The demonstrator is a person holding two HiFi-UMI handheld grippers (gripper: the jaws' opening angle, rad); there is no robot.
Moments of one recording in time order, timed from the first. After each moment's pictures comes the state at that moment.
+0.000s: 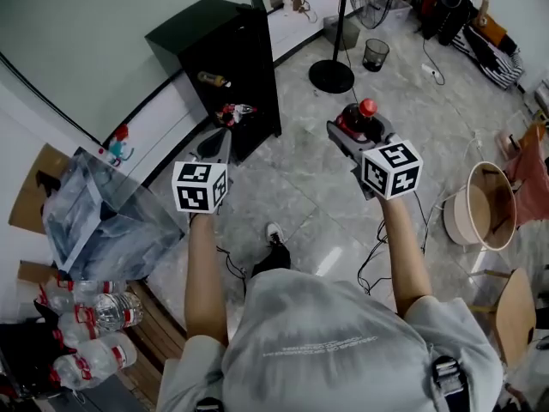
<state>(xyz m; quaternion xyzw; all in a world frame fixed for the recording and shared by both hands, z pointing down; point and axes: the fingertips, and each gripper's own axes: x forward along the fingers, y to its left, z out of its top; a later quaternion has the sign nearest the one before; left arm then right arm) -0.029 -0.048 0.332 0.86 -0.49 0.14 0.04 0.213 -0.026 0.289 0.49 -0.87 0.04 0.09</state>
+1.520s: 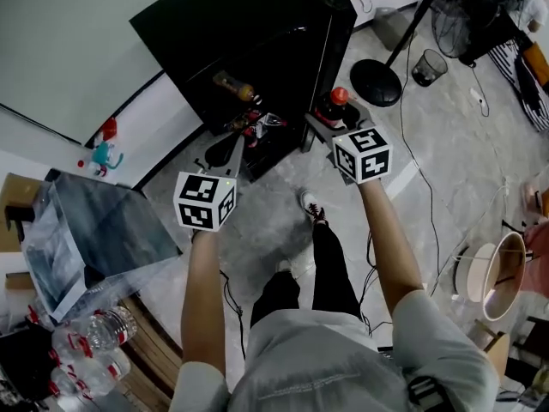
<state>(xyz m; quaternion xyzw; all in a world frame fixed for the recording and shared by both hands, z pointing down) -0.123 -0.378 0.481 0.85 -0.50 0.13 0.10 0.035 -0.454 0.486 0.42 -0.89 0.06 0.16</state>
